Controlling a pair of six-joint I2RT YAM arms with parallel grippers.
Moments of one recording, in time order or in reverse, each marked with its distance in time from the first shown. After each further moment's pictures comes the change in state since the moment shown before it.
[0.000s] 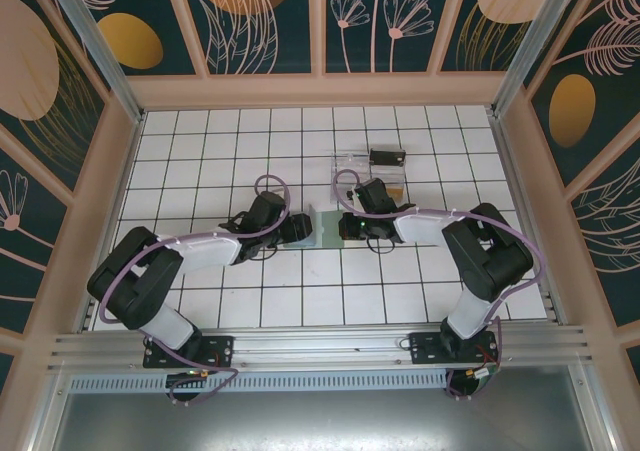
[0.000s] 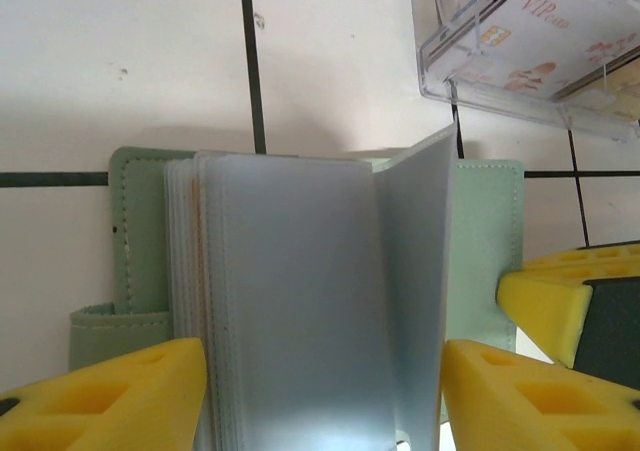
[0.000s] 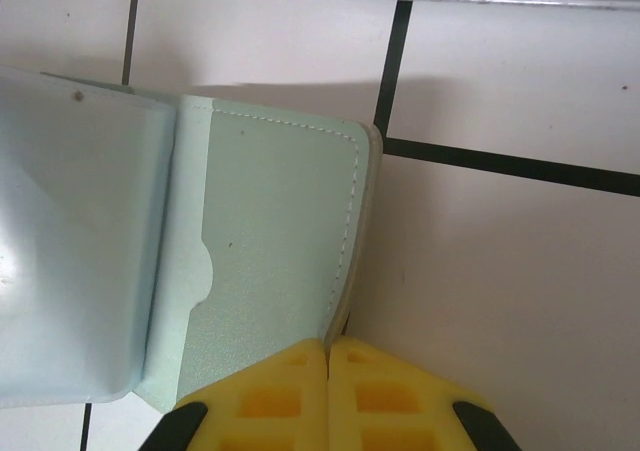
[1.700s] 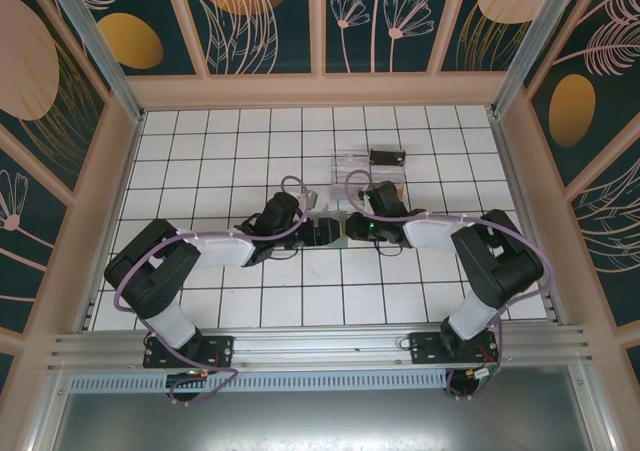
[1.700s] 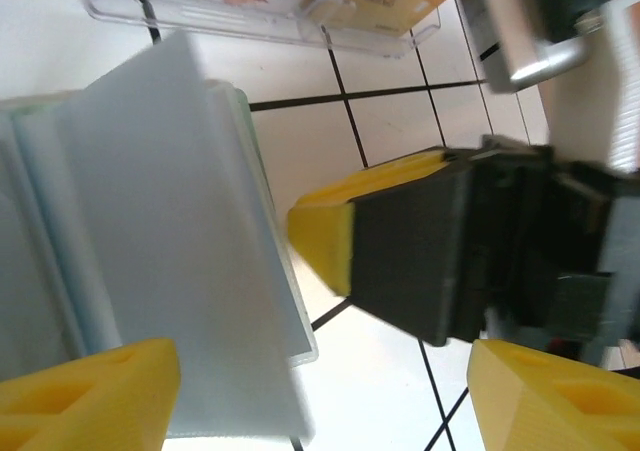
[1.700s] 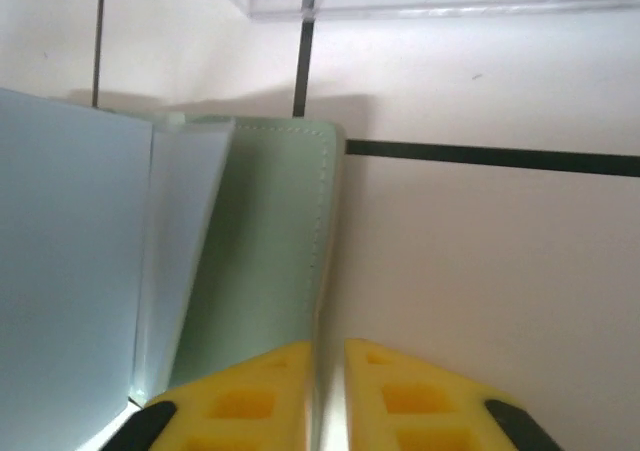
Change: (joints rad) left arm -0.090 0.105 0.042 0.230 0.259 -0.033; right arm -0.048 -0.086 -0.093 0.055 0.016 0.049
